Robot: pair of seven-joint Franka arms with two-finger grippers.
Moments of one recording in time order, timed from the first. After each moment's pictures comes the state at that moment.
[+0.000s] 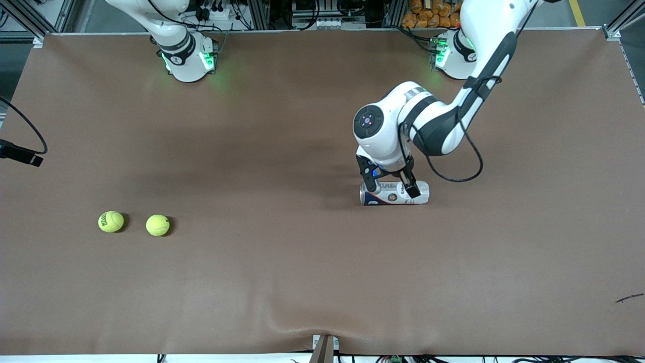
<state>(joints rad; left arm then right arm) -0.26 0.52 -0.47 -1.69 0.64 1.80 0.40 -0.13 0.15 -0.09 -1.51 0.00 1.58 0.09</state>
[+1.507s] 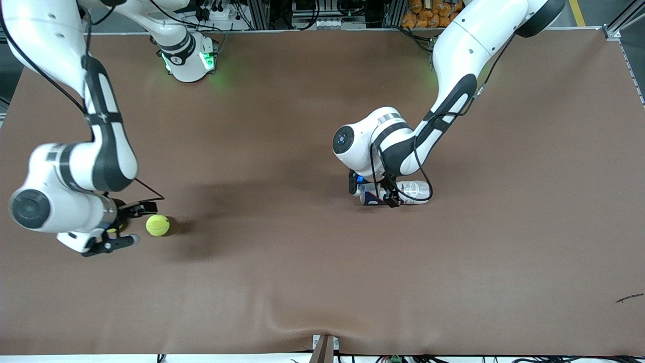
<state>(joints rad) -0.32 0.73 -0.47 -1.64 0.81 1.81 0.49 0.08 0.58 -0.08 -1.53 0.00 1.91 -0.31</state>
